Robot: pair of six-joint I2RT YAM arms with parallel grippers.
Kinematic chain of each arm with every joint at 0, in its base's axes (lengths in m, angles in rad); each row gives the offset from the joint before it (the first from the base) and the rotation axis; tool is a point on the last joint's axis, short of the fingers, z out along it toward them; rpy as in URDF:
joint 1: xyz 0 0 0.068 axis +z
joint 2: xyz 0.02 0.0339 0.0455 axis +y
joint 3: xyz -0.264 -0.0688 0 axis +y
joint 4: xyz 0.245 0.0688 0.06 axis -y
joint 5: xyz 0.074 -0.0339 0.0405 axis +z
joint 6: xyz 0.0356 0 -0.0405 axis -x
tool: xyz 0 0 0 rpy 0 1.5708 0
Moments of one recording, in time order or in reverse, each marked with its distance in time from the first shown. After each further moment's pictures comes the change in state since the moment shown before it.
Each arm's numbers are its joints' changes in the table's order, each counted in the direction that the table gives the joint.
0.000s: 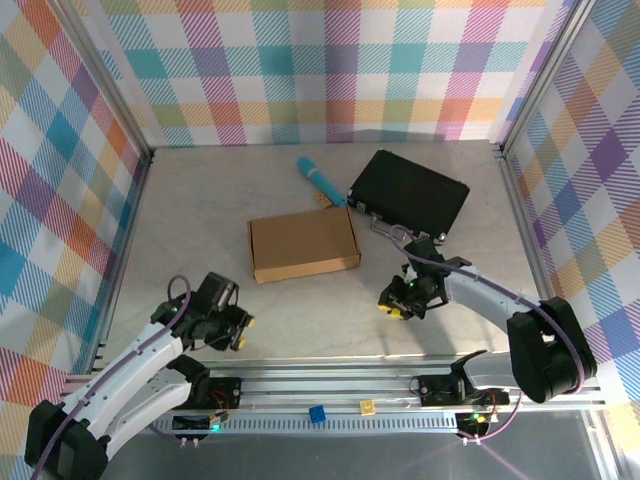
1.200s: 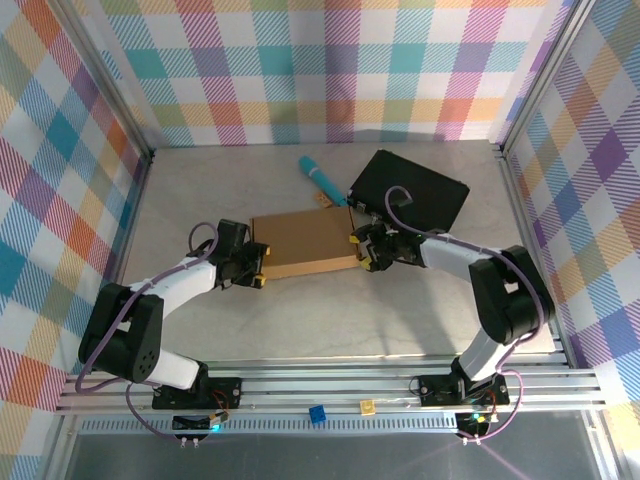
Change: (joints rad) left arm 0.189 0.638 -0.194 0.655 -0.027 0.048; right arm -0.002 0.369 -0.272 0.494 0.010 -0.587
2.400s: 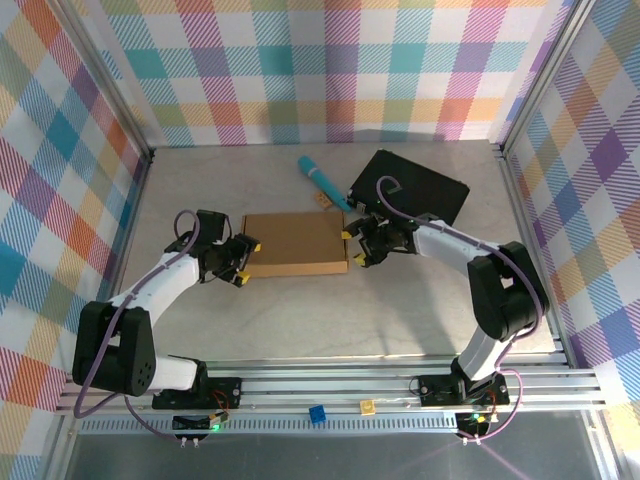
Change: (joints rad) left arm 0.133 -0.085 -0.083 -0.232 -0.118 -0.346; right arm 0.052 0.010 -0.151 -0.210 0.001 0.024
